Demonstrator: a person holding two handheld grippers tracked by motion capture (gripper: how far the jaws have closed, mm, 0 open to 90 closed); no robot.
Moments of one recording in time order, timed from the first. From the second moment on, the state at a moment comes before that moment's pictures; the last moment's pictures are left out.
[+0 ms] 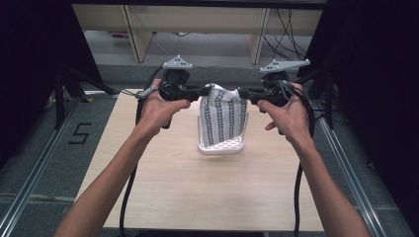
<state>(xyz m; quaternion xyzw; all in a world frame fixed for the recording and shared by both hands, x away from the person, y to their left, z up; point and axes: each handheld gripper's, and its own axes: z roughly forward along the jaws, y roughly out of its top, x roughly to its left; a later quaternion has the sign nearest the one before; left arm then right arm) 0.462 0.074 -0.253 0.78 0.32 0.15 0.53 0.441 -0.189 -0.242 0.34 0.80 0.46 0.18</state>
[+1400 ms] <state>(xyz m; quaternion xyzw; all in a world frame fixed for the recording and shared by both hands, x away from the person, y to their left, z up) 0.564 0.060 -0.300 0.75 0.42 0.12 0.50 0.554 -0.177 -0.280 0.45 0.77 0.42 0.17</state>
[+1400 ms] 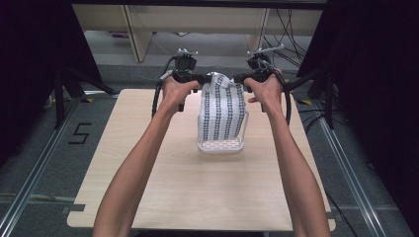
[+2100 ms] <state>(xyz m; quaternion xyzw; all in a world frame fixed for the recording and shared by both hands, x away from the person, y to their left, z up) 0.567 0.047 -0.328 0.79 0.45 0.08 0.41 0.564 -0.174 -0.322 0.48 0.77 0.39 0.15</state>
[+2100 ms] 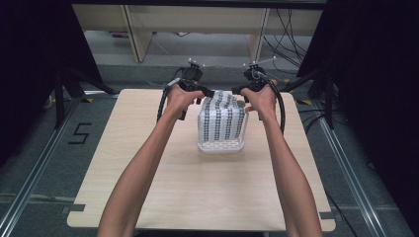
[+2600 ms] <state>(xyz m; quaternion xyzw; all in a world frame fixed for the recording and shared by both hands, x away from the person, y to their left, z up) 0.564 0.060 -0.329 0.79 0.48 0.08 0.37 0.559 -0.180 -0.317 0.47 0.78 0.39 0.15</state>
